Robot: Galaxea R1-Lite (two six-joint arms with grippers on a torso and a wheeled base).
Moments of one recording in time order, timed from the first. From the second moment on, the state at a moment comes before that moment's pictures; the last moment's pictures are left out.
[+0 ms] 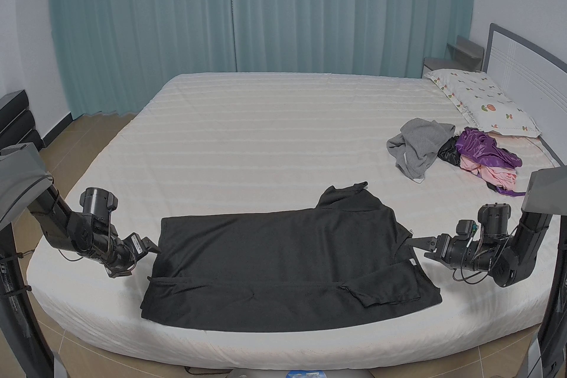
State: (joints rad) left arm 0.09 2.15 -0.81 -0.29 -0.16 -0.58; right arm -0.01 2.28 -0.50 -1.17 0.57 0.50
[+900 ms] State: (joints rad) left arm 0.05 2.51 -1.46 -0.29 -0.24 -0.57; right arm 0.03 2.28 -0.49 -1.17 0.56 0.53
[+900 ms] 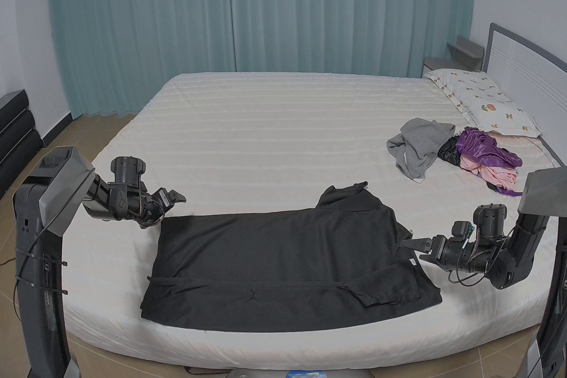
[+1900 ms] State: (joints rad) left arm 0.07 2.57 -1.37 -0.60 -0.20 -0.73; right arm 0.02 2.30 -0.49 -1.17 0.56 0.53
